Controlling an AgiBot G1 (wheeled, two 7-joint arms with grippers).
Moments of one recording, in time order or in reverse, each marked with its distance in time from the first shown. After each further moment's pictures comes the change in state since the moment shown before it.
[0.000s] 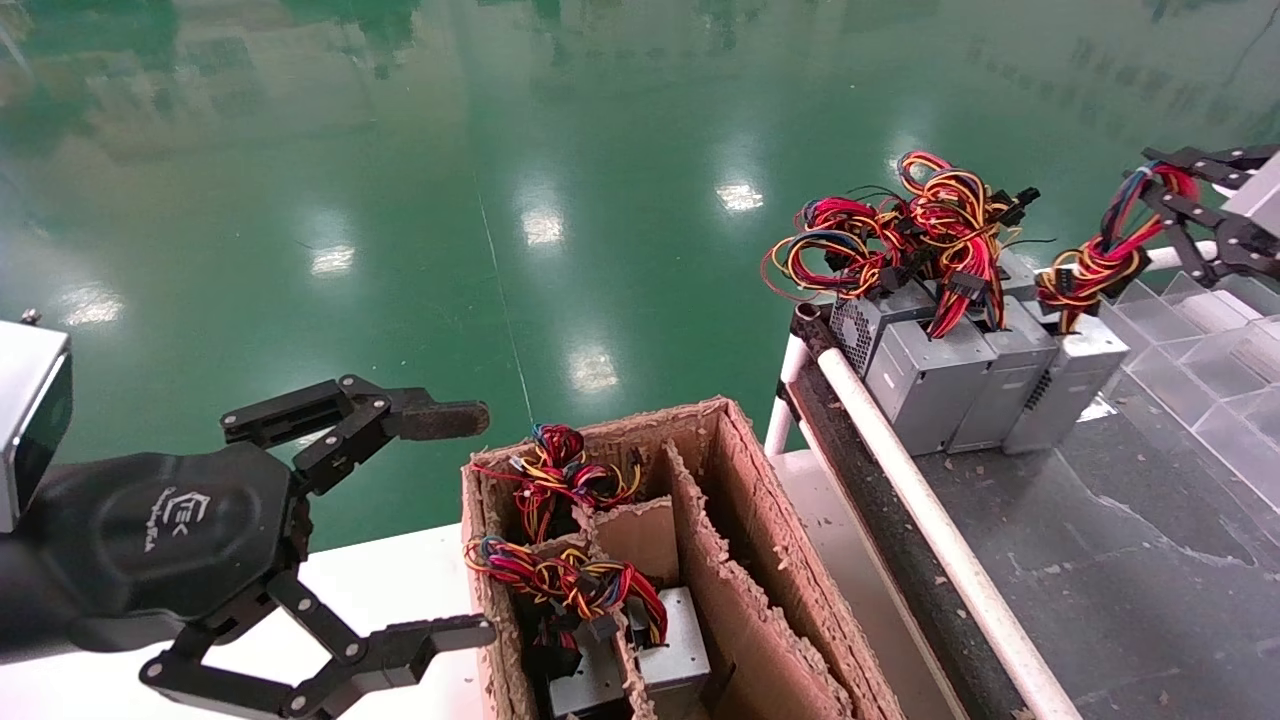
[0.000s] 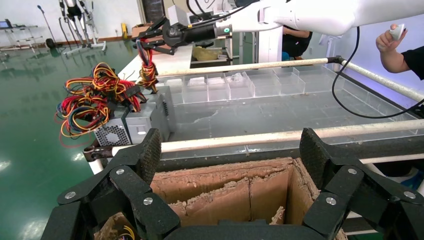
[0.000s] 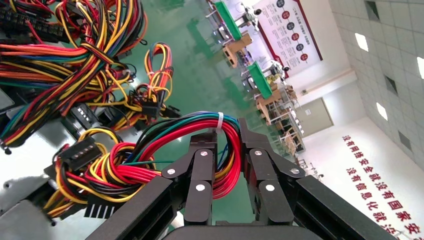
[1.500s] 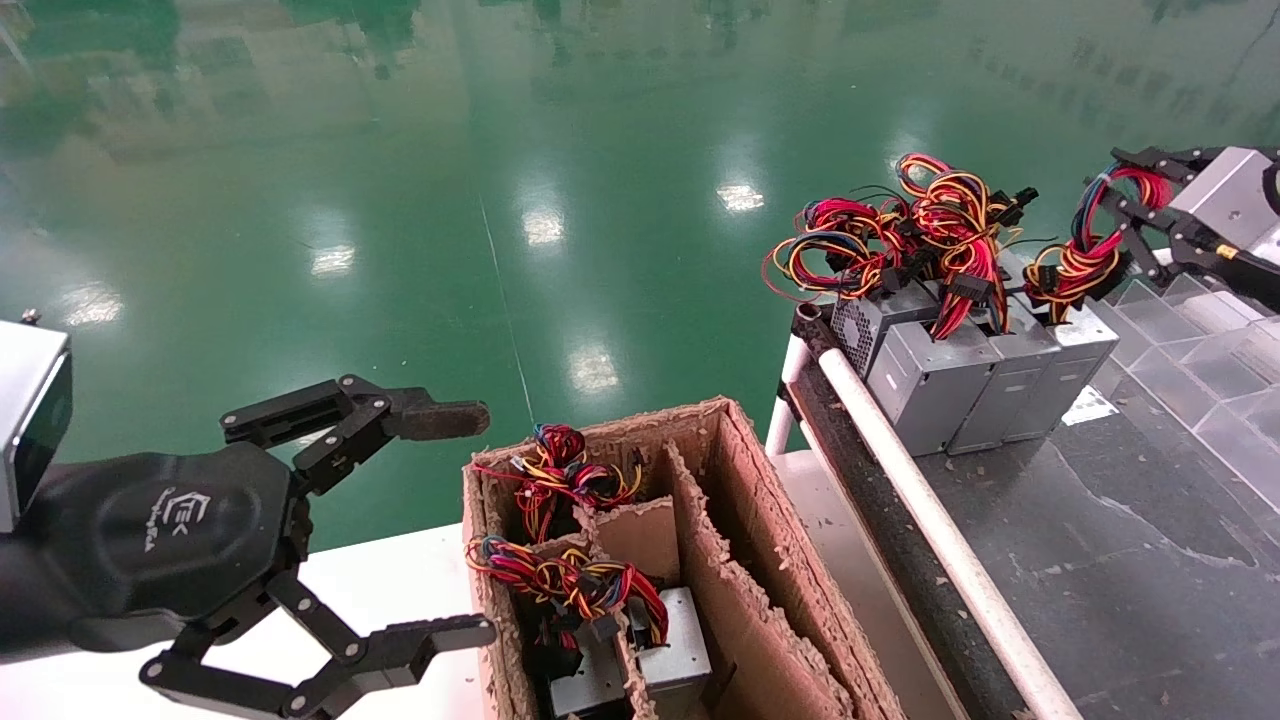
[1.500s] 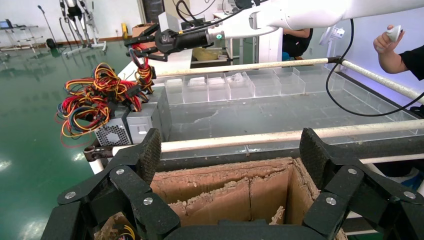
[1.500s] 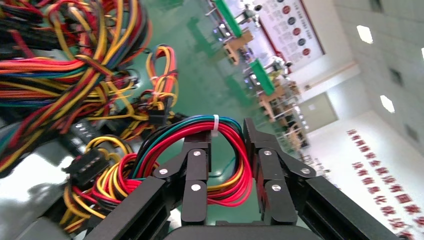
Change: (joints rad) left arm 0.000 0.000 0.001 0.000 0.000 0.000 0.000; right arm 0.148 -0.071 -0.009 -0.288 -0.016 -0.031 -0.163
